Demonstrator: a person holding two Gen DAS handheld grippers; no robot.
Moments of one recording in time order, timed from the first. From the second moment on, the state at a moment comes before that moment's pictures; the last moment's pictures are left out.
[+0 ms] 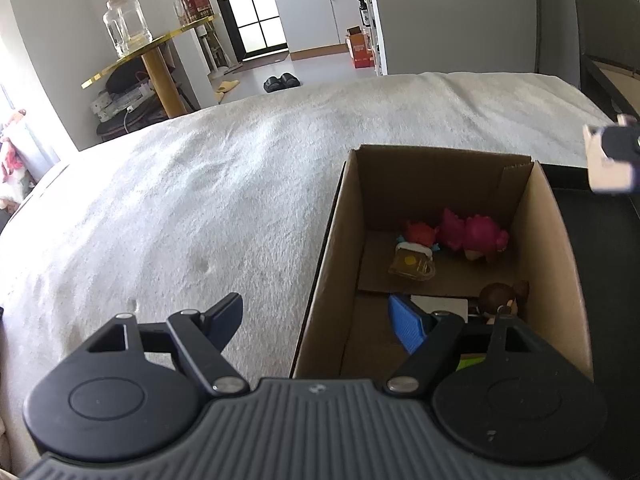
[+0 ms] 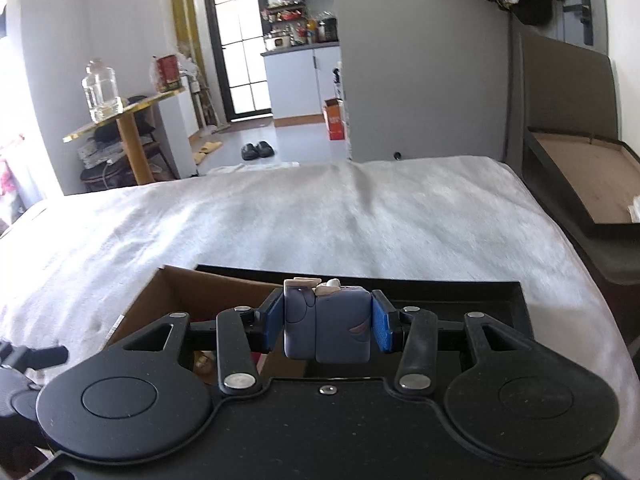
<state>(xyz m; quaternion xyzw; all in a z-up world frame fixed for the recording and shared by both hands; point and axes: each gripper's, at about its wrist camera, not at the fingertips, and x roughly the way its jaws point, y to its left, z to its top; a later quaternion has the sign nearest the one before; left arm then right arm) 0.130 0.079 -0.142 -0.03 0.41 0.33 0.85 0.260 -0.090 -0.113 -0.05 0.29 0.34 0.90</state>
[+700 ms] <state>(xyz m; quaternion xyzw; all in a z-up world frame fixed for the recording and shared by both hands) 0.117 0.093 -0.149 -0.05 0.38 0.31 0.87 0.228 -0.035 -0.127 -0.08 0.30 0.39 0.87</state>
